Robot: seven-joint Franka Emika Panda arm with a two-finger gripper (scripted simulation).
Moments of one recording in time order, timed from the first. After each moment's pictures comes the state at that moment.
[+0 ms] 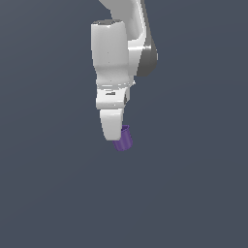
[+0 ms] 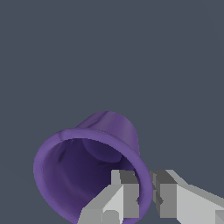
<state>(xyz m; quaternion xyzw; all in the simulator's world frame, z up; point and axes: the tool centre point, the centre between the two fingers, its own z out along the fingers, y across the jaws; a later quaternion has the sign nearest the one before) 0.073 -0.020 0.267 0.70 0.68 0.17 0.12</state>
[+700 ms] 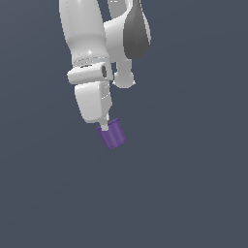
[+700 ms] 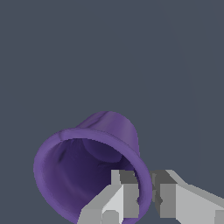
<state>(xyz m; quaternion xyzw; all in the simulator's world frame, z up) 0.090 -0.050 0.332 0.66 0.69 0.26 0.15</state>
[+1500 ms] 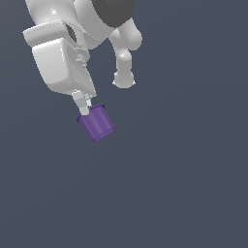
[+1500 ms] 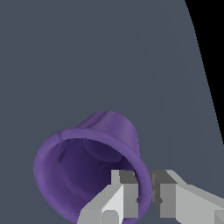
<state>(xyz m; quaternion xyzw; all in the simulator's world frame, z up) 0.100 -0.084 0.398 0.61 0.69 0.35 0.17</state>
